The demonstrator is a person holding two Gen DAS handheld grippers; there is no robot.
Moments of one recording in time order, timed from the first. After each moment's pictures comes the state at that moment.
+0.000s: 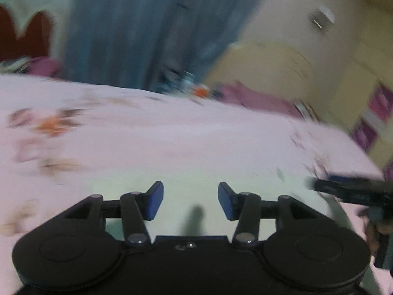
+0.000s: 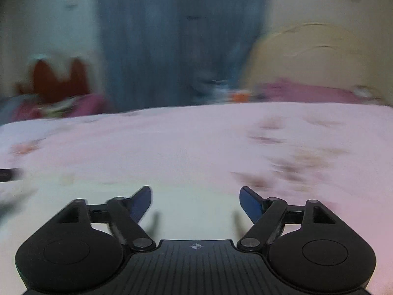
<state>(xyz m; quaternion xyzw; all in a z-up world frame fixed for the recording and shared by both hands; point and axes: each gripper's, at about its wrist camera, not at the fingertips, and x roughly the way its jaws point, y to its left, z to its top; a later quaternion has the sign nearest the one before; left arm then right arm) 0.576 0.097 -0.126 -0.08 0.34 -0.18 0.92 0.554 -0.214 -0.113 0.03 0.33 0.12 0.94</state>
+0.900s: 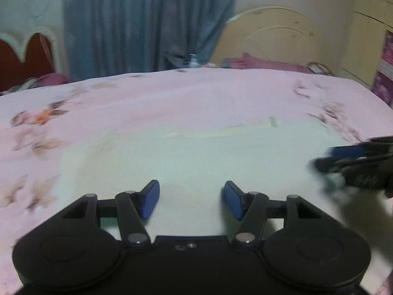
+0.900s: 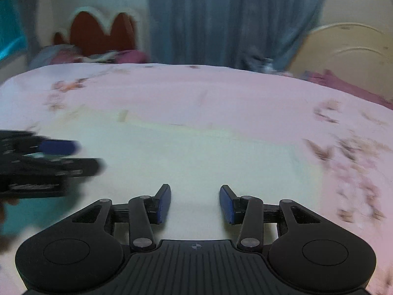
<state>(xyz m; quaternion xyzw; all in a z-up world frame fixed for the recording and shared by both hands) 0.539 0.043 -0.149 0.02 0.36 -0.11 0.93 0.522 -0.200 -0.139 -0.03 0.37 0.11 0.92</state>
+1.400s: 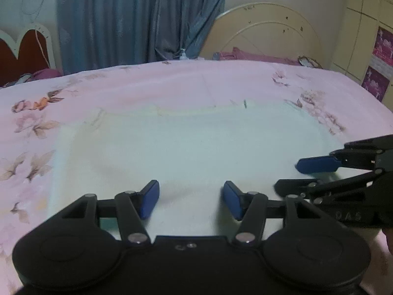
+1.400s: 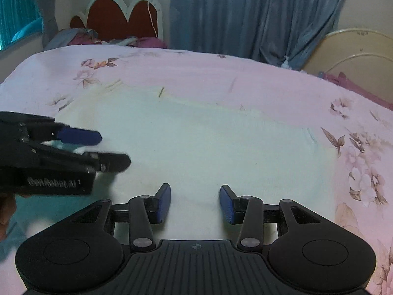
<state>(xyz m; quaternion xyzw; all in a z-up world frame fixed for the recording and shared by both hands) 0.493 0.025 -0.140 0.02 0.37 -0.14 0.92 0.472 -0.157 -0.130 -0.05 0.39 0.19 0.90</state>
